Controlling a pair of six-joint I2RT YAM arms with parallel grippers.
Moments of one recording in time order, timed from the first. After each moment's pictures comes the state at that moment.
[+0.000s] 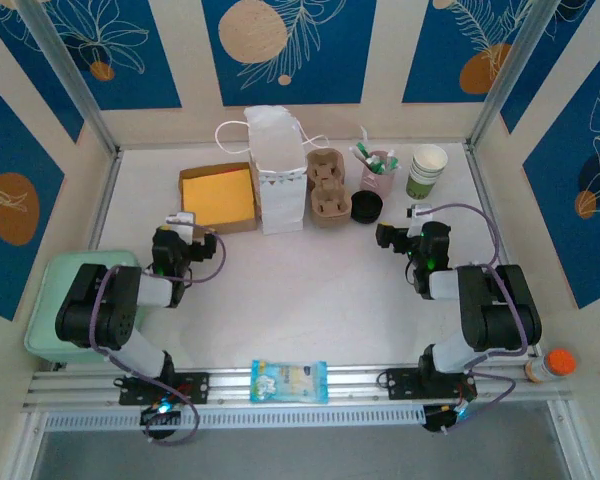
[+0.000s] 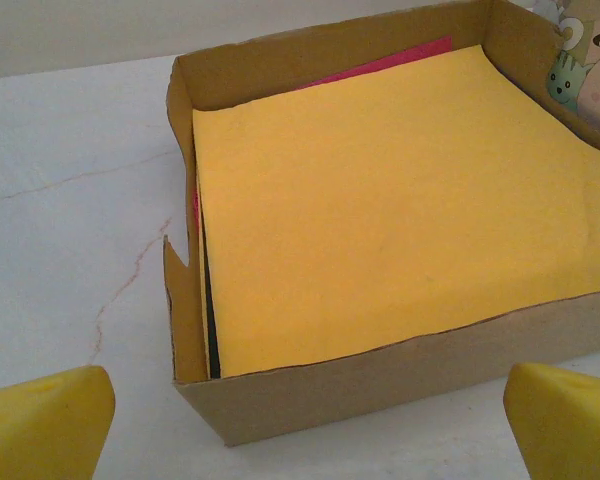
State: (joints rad) left arm -0.09 1.58 0.37 0.84 -0.05 0.06; right arm 0.01 1.52 0.39 0.72 -0.13 0.09
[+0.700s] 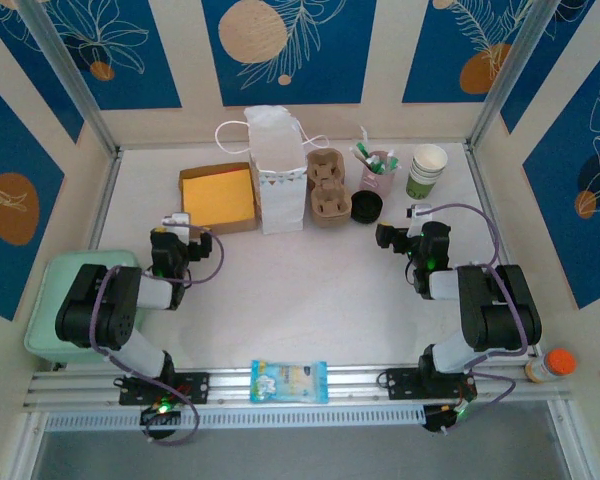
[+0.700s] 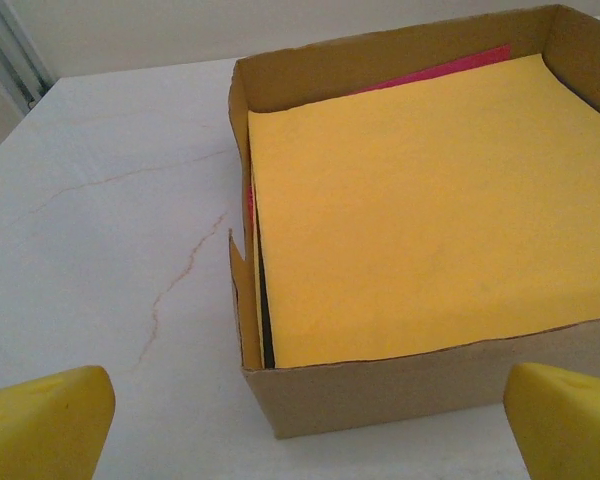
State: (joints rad) left arm -0.08 1.58 0.35 0.88 -0.14 0.05; right arm 0.01 1.52 0.39 0.72 -0.13 0.09
